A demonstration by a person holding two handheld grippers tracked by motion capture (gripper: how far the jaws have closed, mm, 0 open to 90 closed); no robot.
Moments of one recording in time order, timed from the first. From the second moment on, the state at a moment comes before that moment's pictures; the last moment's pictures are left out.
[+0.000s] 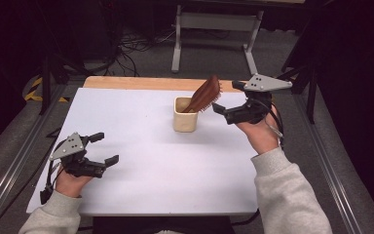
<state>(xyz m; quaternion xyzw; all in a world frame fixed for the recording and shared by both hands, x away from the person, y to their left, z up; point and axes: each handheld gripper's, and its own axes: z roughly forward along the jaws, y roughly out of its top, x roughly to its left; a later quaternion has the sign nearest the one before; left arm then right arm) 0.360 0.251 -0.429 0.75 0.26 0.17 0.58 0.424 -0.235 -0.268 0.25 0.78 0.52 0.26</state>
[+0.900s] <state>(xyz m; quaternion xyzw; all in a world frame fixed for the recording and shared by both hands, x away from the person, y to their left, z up) 0.354 0.268 -0.433 0.75 0.27 0.17 0.58 0.368 -0.286 -0.356 0.24 0.79 0.52 0.23</state>
